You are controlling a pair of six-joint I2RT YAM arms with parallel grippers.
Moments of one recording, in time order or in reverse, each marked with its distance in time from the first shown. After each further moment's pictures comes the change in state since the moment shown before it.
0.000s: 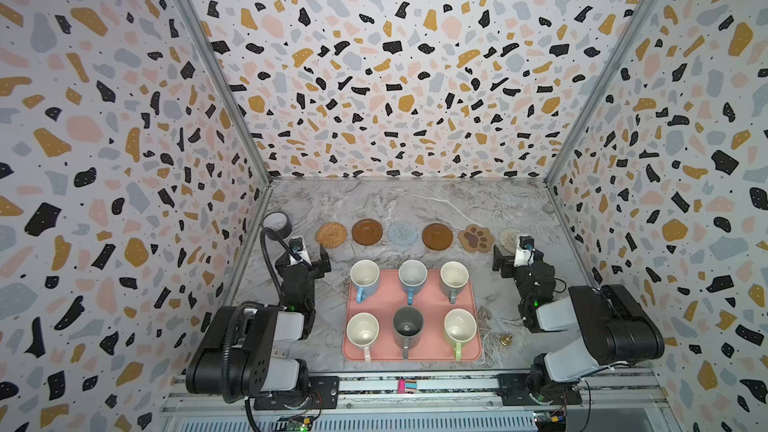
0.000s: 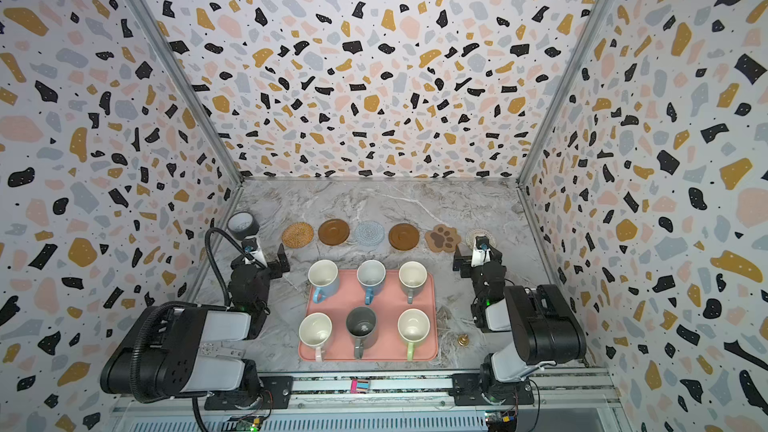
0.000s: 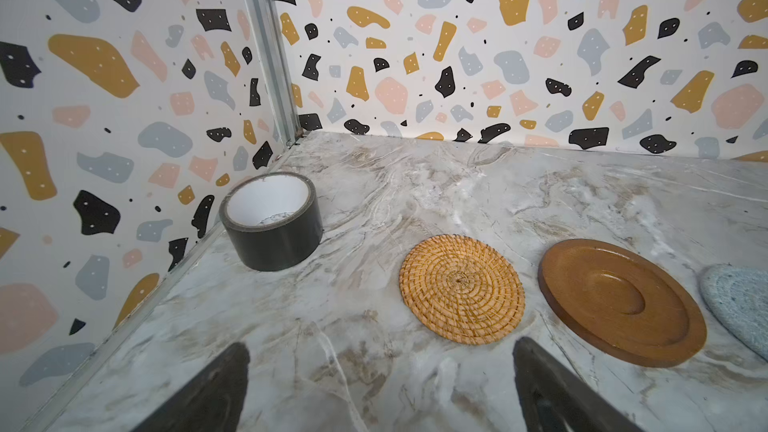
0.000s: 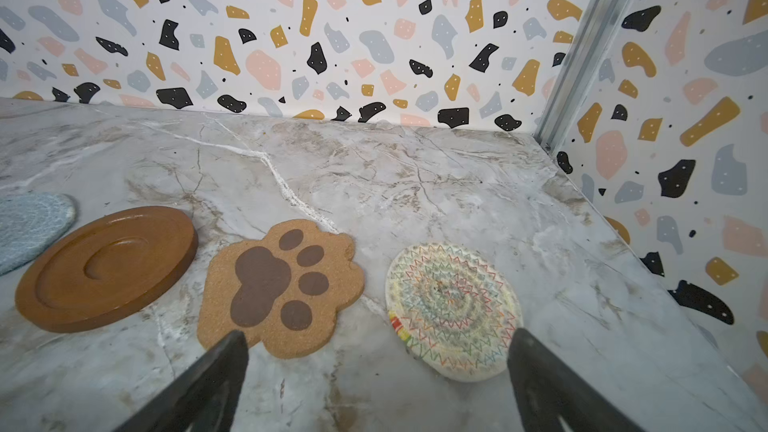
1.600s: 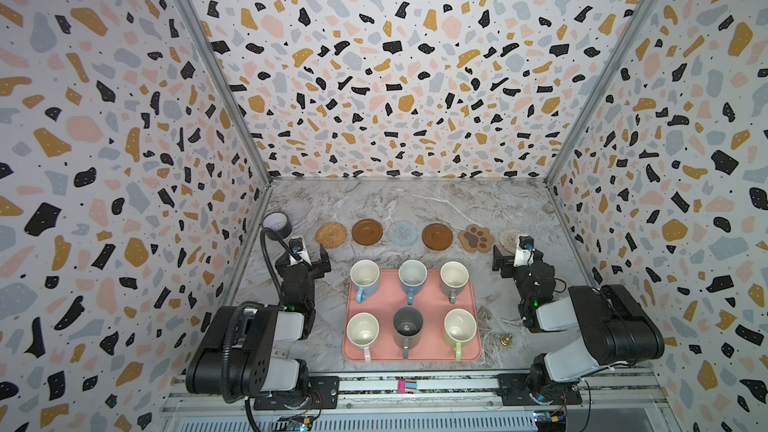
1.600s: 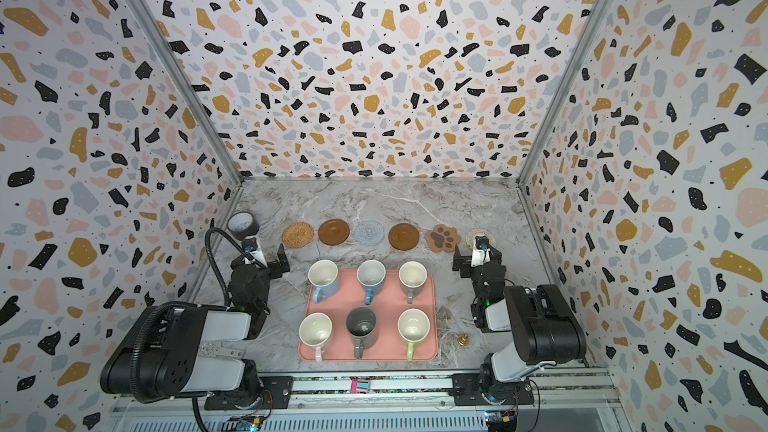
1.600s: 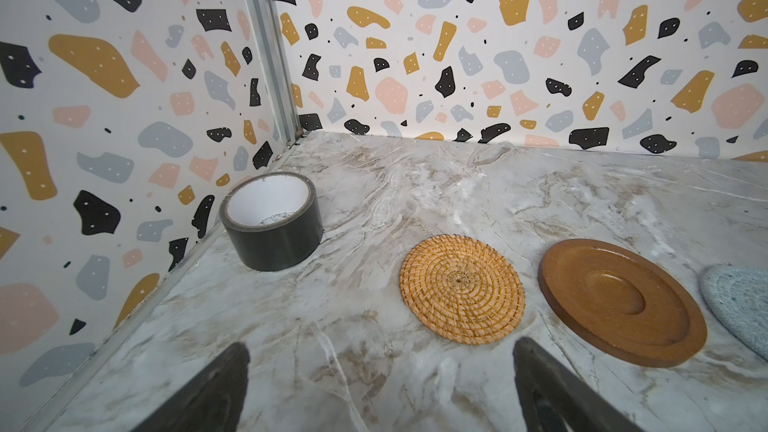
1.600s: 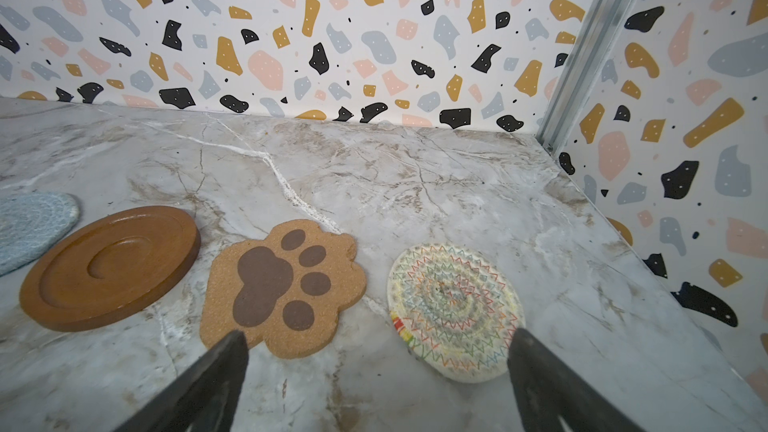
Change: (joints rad) left arm 0.000 0.000 0.000 0.000 0.000 0.000; right arm 0.001 0.000 0.000 0.000 -0.003 0.000
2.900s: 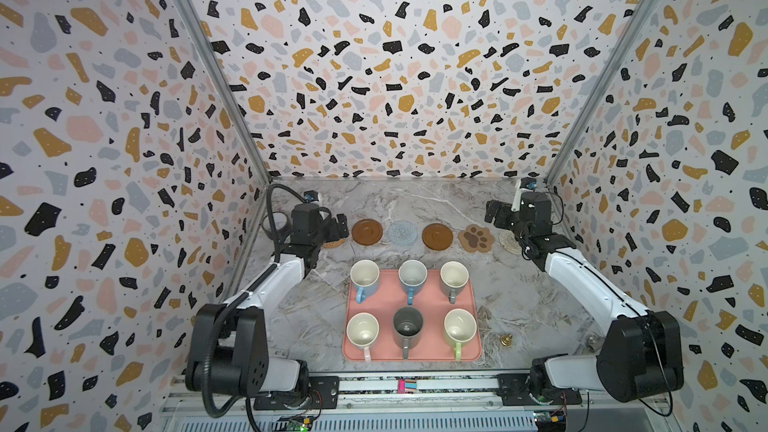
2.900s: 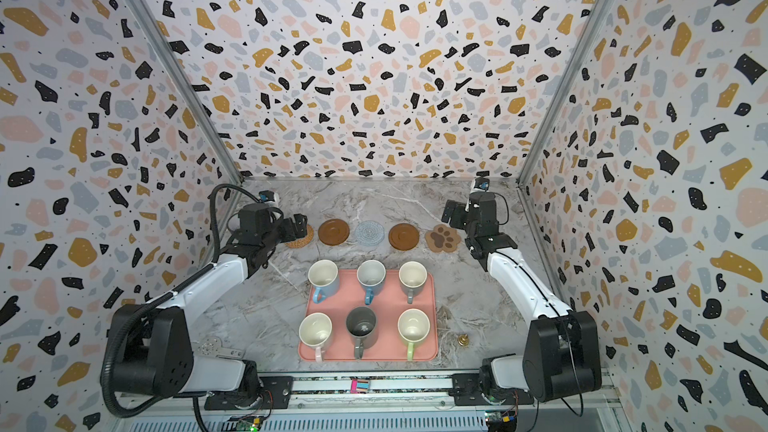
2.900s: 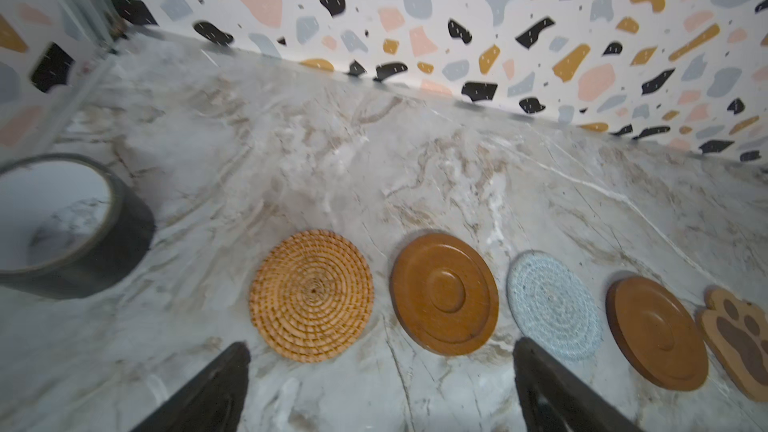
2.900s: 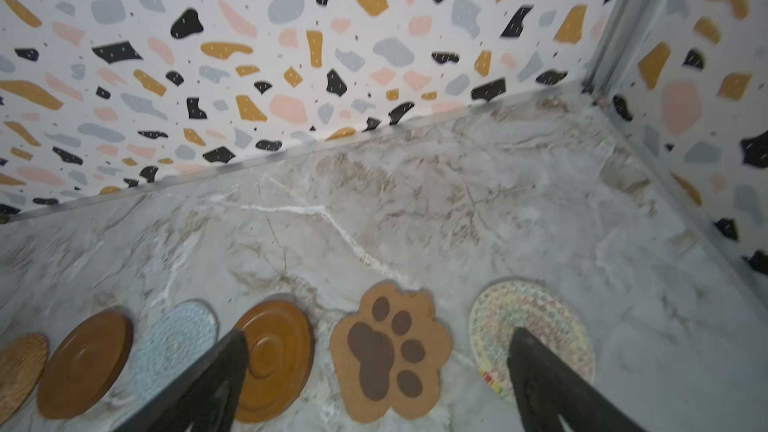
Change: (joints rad) left arm -0.080 0.036 0.711 -1.080 0.287 -0.244; right arm 0.135 -0.182 0.780 -1.300 0.081 0.403
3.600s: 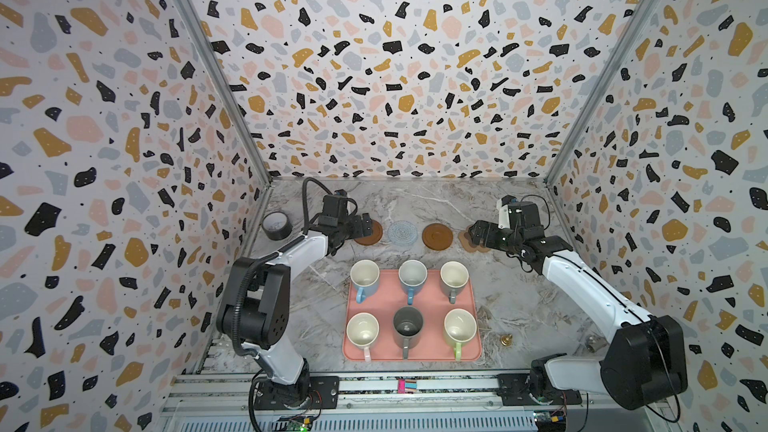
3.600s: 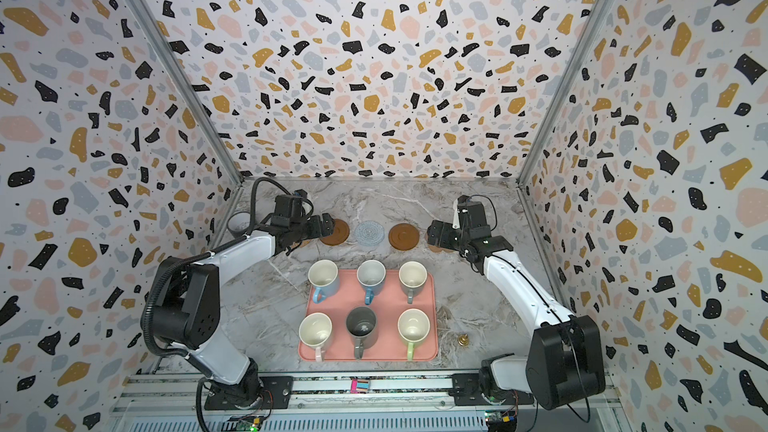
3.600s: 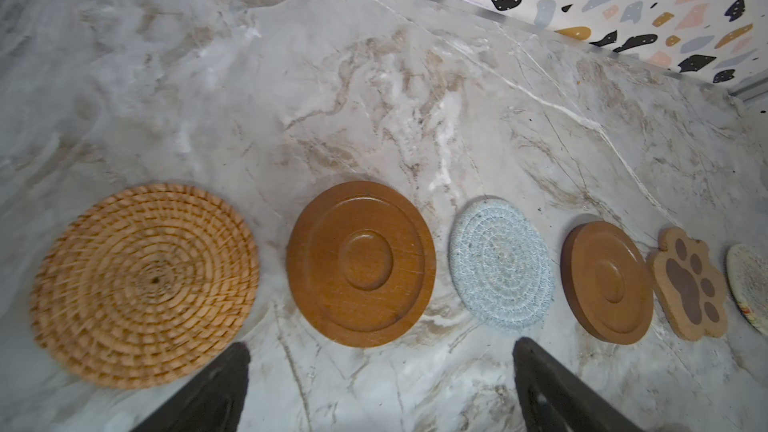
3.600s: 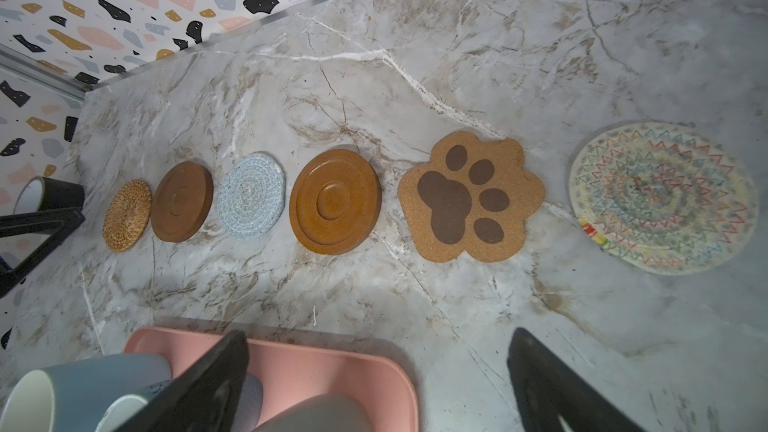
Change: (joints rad) left arm -0.116 0.267 0.211 -0.114 0.079 -0.094; right arm 0.062 -0.038 0.001 -0.263 -0.217 0.068
